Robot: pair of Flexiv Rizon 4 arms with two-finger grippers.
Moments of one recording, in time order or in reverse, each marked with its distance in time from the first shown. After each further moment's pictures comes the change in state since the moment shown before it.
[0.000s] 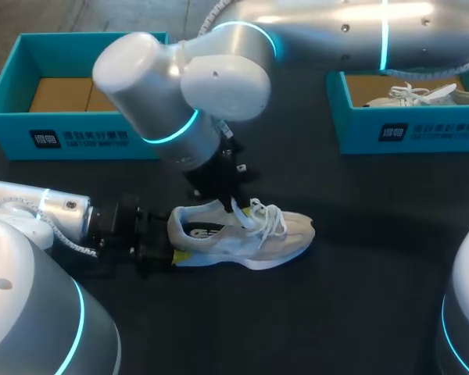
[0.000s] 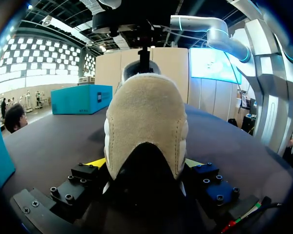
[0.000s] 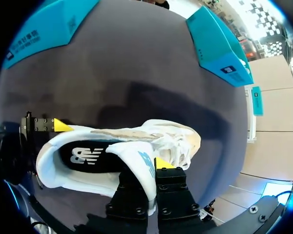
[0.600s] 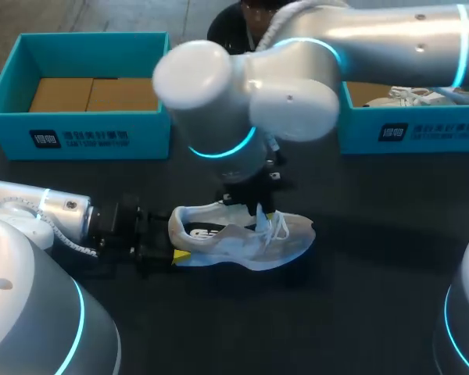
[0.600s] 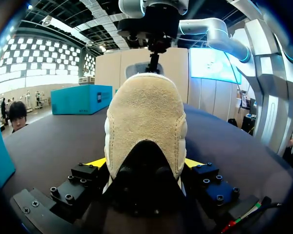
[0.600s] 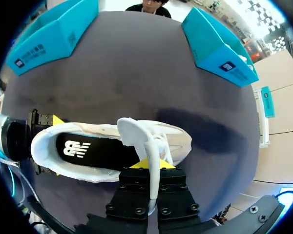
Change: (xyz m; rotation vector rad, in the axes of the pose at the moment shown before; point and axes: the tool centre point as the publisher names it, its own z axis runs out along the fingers) left arm 0.000 -0.001 0.000 0.000 0.001 0.000; right arm -0.037 -0.007 0.010 -0.121 0.152 0.032
